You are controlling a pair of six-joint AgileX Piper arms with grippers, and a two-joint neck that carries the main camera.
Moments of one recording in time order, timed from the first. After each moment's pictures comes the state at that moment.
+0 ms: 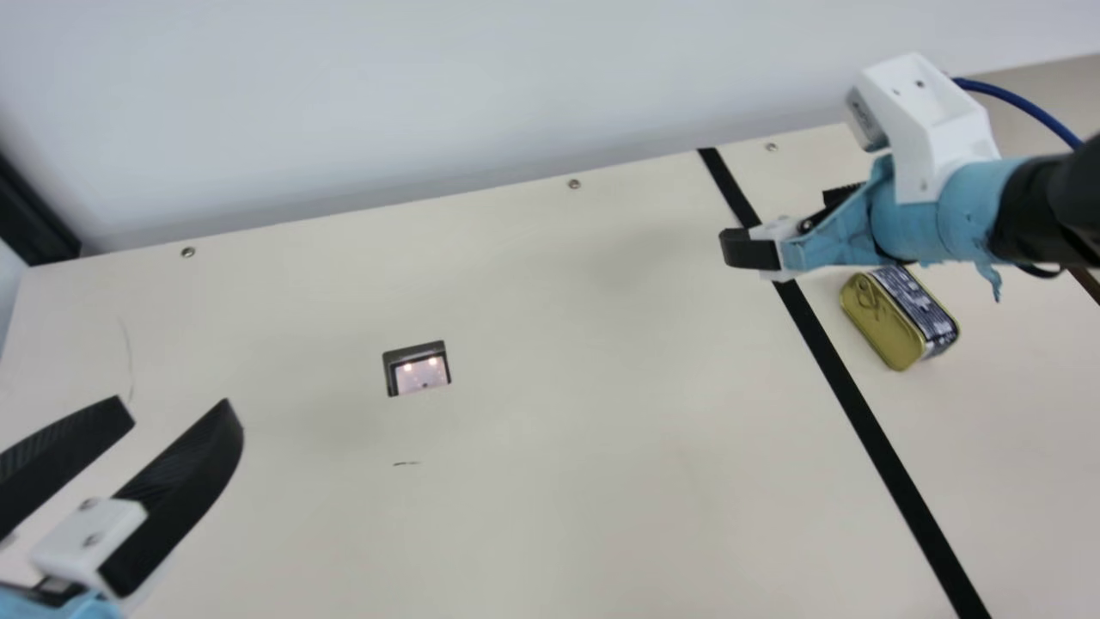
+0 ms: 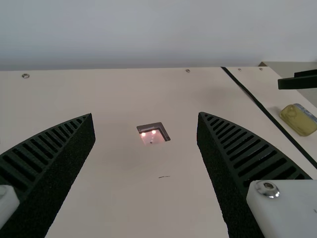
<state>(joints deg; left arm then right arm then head) -16.6 51.4 -29.8 -72.0 18.6 58.0 -20.9 83.4 -60.2 34.7 34.1 -52.2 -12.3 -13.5</state>
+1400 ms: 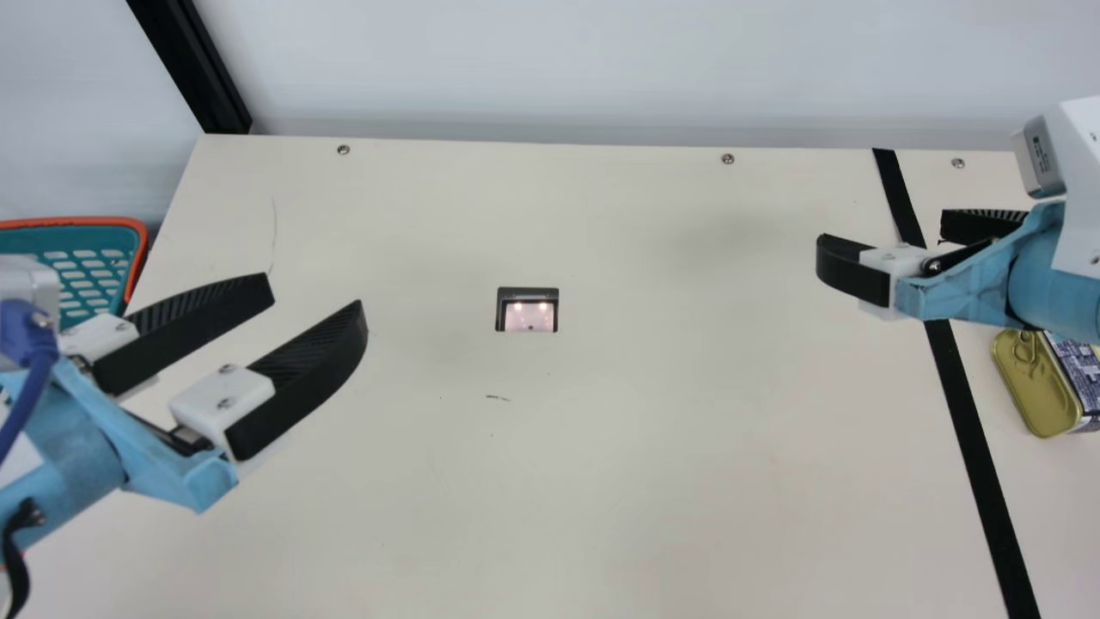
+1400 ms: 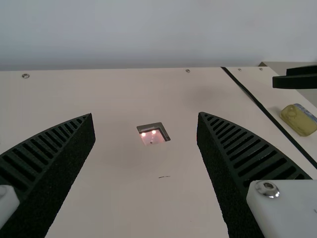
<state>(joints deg) -16.6 51.4 -29.8 -72.0 18.6 58.0 -15.7 80.0 -56.7 42.3 32.7 -57.3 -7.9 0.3</state>
